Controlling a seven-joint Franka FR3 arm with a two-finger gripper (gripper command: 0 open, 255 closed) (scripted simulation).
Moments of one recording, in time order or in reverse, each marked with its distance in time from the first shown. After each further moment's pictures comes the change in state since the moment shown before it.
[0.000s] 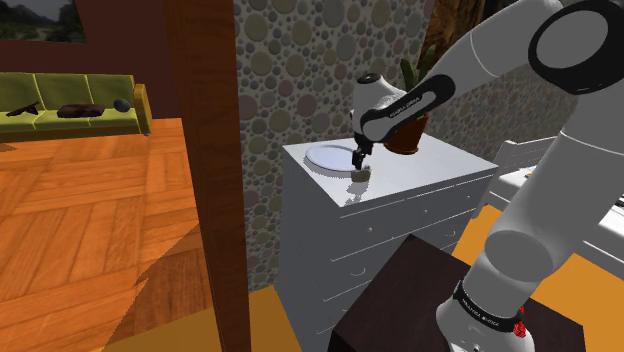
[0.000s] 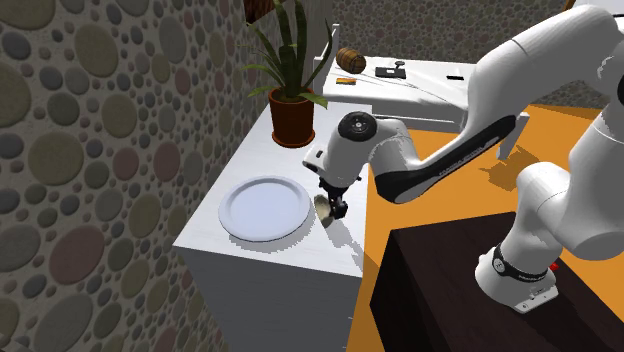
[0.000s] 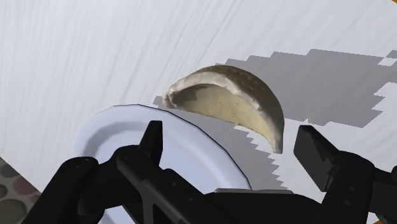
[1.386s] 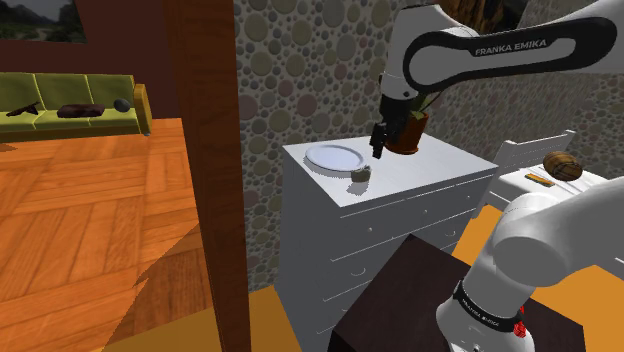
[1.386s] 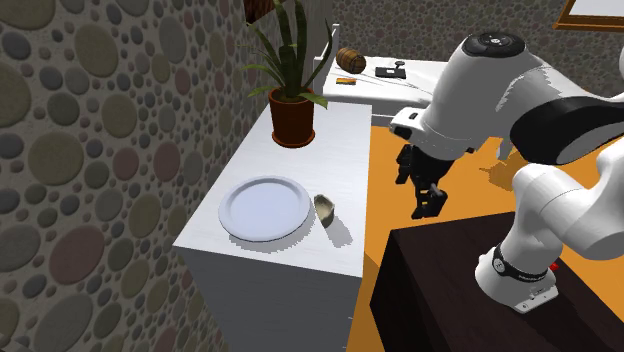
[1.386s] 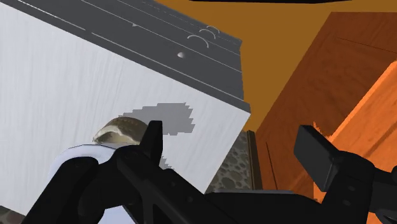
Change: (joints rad) arm 0.142 -0.635 0.124 -0.163 0.346 -0.538 0.104
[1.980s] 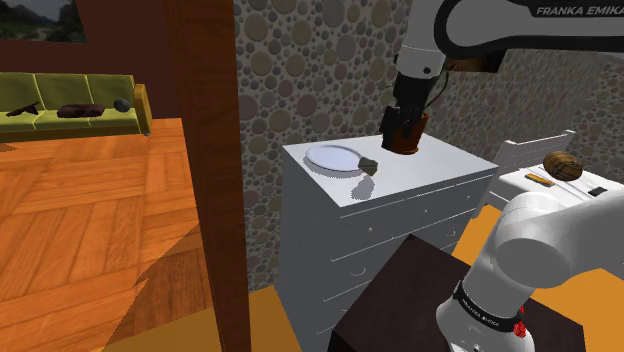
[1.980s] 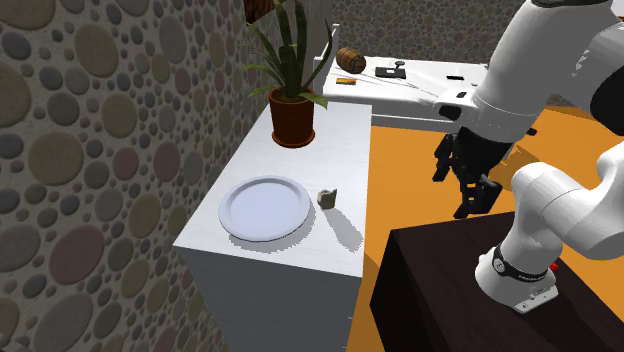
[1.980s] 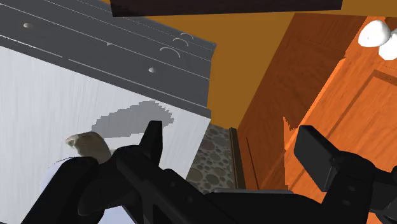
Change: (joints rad) arm 0.042 -0.140 0.055 0.058 0.121 -0.201 0.094
